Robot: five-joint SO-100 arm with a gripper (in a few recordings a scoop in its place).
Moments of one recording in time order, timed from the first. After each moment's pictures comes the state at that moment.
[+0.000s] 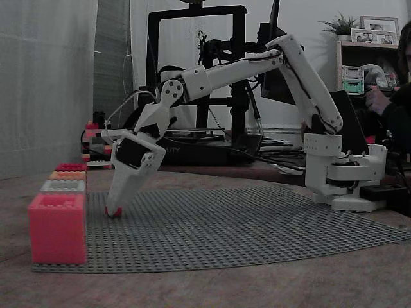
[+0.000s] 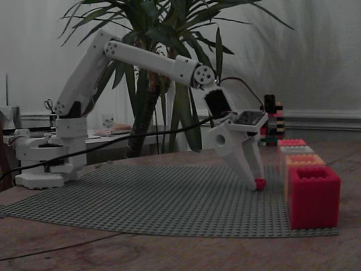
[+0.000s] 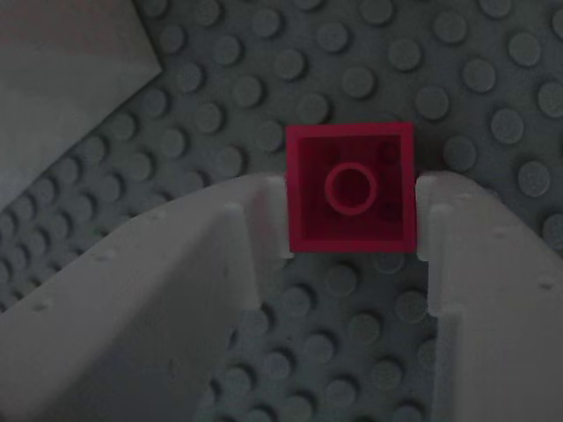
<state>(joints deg) -5.5 54.0 70.8 51.9 -68.1</state>
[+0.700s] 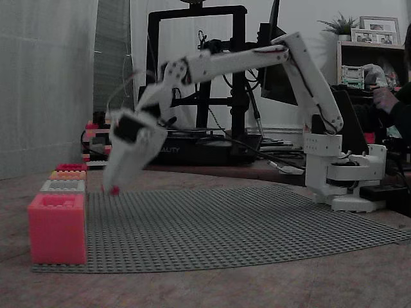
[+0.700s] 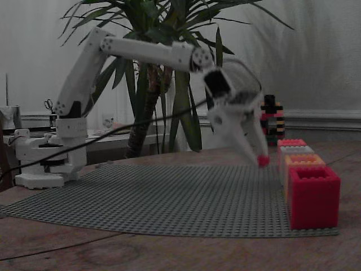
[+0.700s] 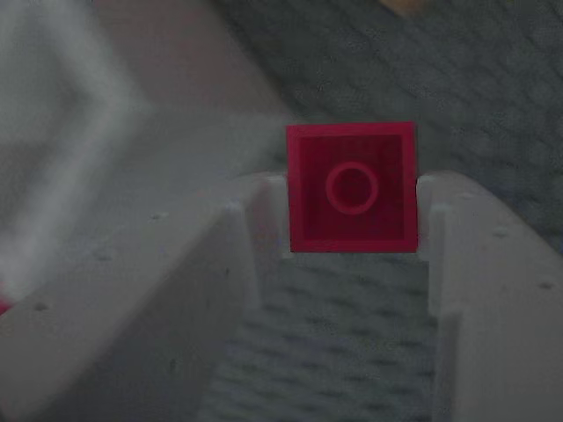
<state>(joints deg) -6.5 62.8 68.3 56.9 -54.1</state>
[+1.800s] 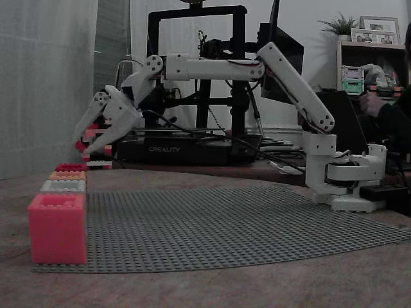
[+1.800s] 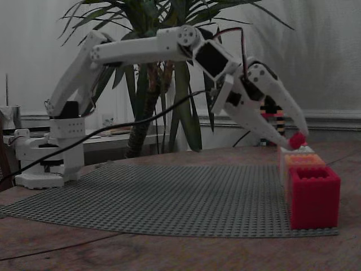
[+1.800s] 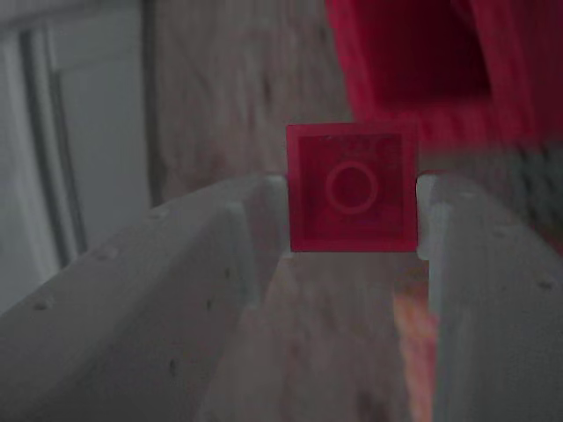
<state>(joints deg) 13.2 45.1 39.3 52.5 -9.8</state>
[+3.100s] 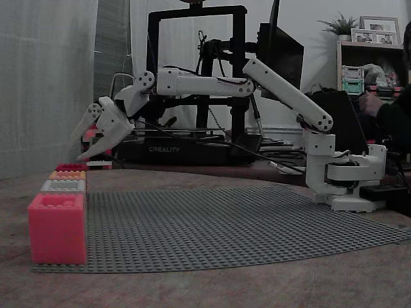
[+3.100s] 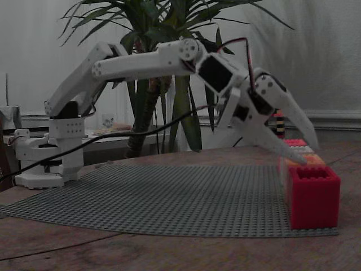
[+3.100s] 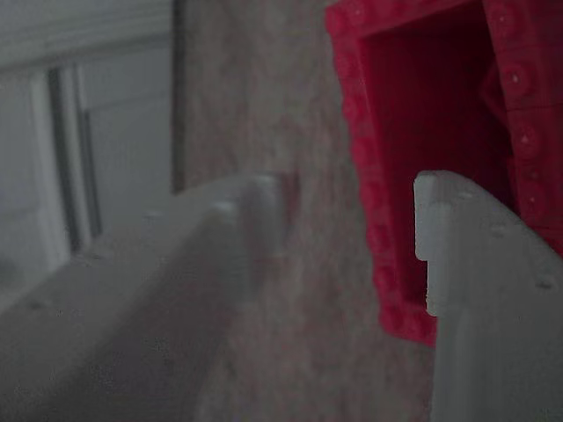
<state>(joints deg) 15.7 35.7 27.9 51.2 -12.6</state>
